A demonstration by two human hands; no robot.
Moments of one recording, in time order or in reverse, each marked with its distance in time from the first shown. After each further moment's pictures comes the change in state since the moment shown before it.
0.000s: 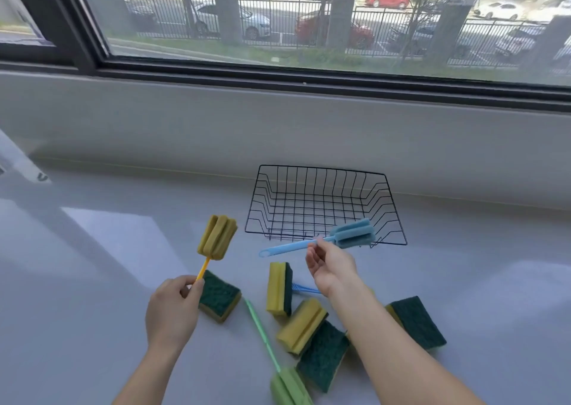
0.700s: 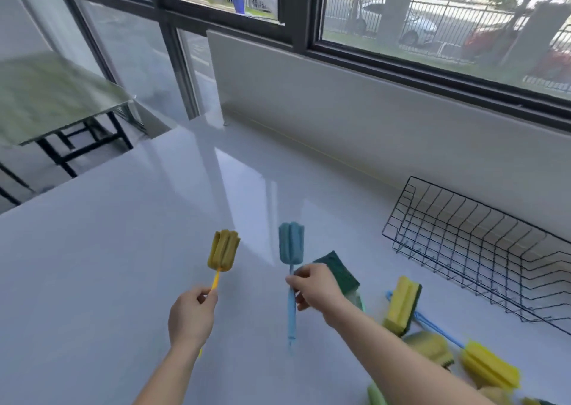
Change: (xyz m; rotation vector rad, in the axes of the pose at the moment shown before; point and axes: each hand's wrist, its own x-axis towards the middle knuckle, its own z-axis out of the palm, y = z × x) left_hand -0.077 -0.166 -0.103 -0.134 0.328 -0.593; right_hand -0.042 0.213 0.071 -1.475 -0.698 -0.159
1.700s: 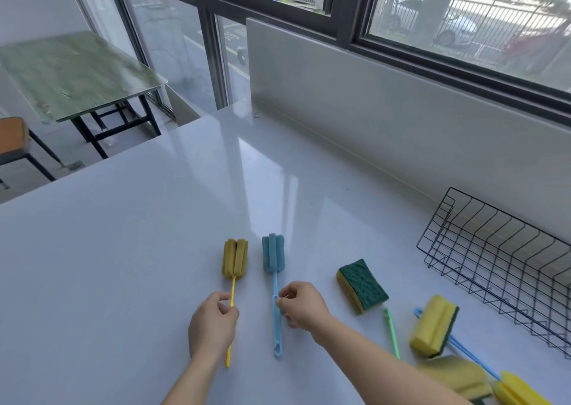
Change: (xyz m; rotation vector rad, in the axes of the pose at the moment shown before) left_hand -0.008 -0.024 0.000 0.065 -0.033 -0.076; right_hand 0.018 0.013 0.075 -0.251 -0.149 0.058
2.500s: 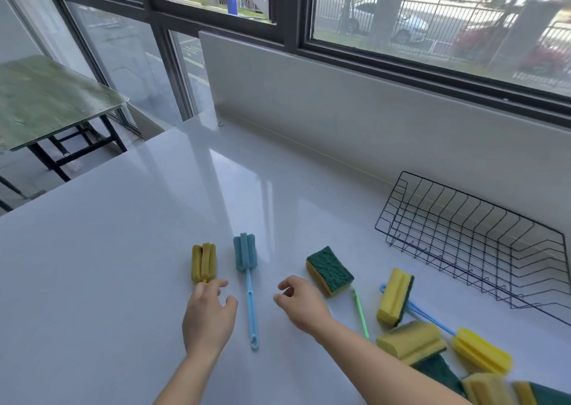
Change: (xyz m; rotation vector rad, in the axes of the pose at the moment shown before) left_hand -0.027 0.040 0.014 0.171 0.051 0.287; right_hand -0.041 0.027 -0.039 -0.105 0.169 -0.117
